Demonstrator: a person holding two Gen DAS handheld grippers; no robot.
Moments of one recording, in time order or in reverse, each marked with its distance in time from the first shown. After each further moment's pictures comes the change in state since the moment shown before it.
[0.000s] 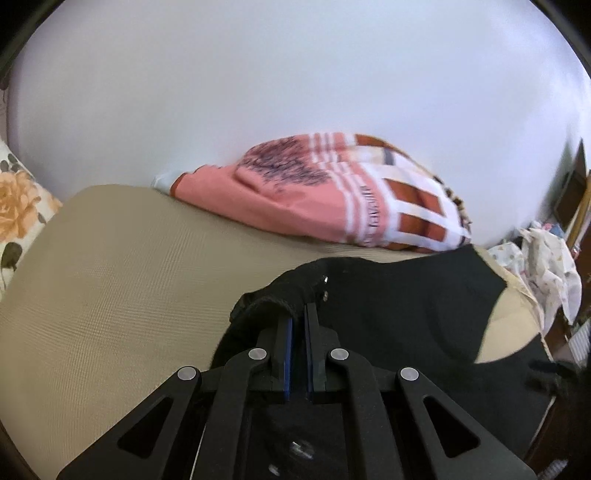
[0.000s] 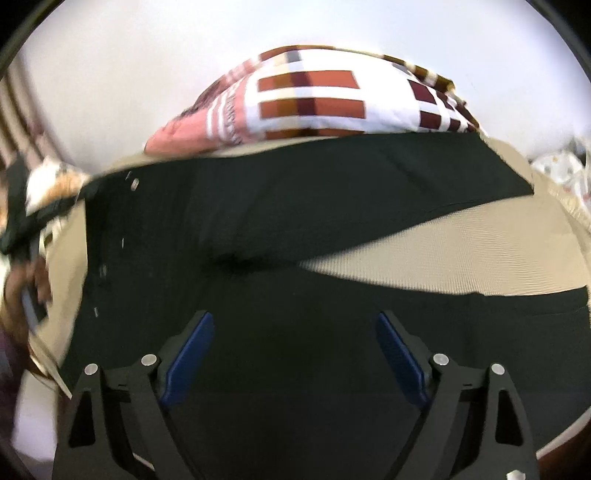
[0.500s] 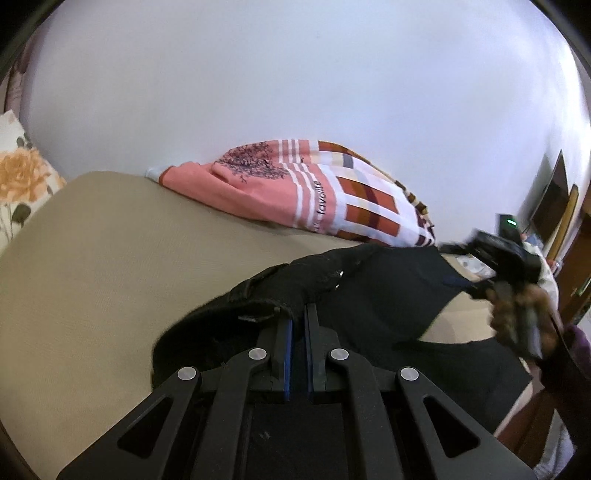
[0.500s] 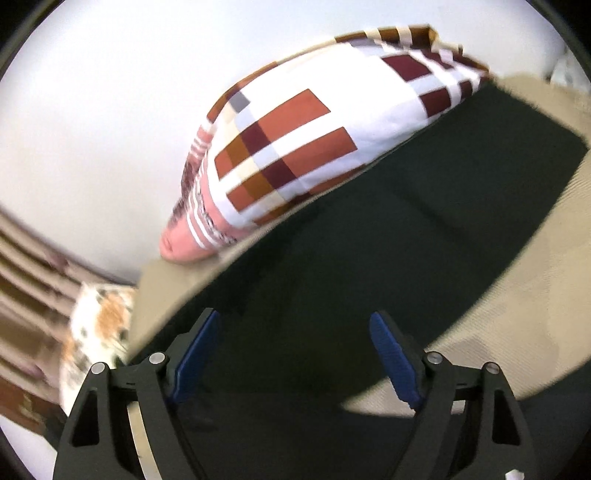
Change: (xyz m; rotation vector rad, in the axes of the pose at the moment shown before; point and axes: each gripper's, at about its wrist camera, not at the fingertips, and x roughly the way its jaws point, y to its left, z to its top) left arm -0.060 -0.047 -0.059 -0.053 -0.052 -0.068; right arm 0.071 -0.059 0.122 0.384 0.032 0.315
